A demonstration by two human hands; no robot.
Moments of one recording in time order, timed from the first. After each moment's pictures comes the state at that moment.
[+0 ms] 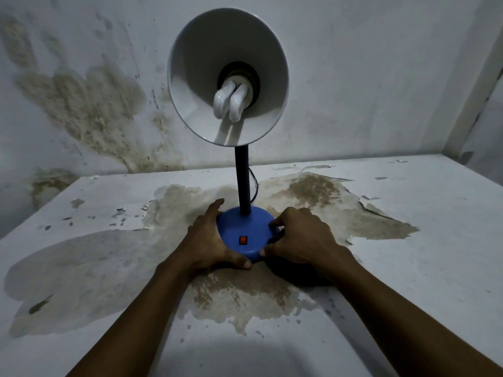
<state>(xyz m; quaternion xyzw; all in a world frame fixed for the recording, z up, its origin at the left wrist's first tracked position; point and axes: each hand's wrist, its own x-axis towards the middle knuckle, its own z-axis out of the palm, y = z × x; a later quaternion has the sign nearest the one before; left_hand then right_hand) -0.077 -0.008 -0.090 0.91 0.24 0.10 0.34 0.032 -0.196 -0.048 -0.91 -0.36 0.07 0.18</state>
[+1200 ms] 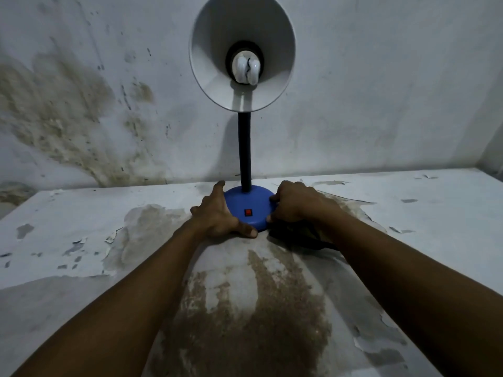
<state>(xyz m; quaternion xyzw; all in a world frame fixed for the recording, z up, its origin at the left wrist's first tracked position) 0.072 0.061 -0.070 0.89 0.31 0.05 0.34 0.176 -0.091 -0.027 -0.93 -0.33 0.13 0.12</state>
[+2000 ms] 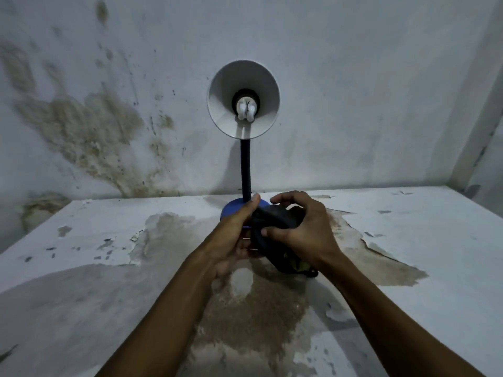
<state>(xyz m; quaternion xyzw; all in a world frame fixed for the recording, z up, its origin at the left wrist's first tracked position) -0.004 -0.047 -0.019 0.64 0.22 0.11 0.73 0.090 -0.180 -0.026 -0.69 -0.40 -0.02 0.60</state>
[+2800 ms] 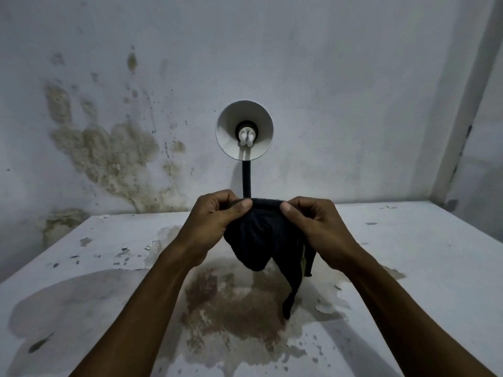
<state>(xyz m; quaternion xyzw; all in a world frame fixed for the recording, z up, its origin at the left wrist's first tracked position) -0.069 -0.065 0.049 0.77 0.07 0.30 0.56 0.056 -0.231 0.028 -0.63 -0.43 0.08 0.64</state>
